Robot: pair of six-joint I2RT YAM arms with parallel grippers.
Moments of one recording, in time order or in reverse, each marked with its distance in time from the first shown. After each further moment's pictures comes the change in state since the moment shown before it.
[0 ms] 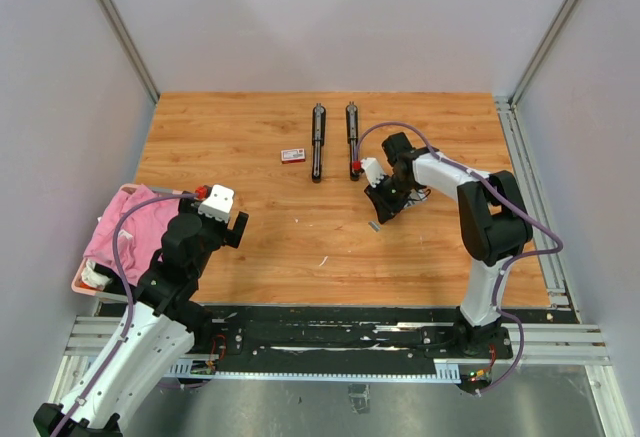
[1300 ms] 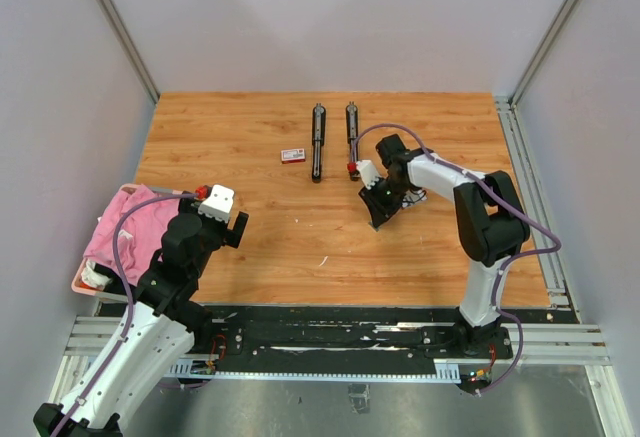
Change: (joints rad) left arm 0.000 0.000 0.000 0.000 -0.001 0.003; right arm 0.029 0.006 0.003 -0.007 -0.023 0.050
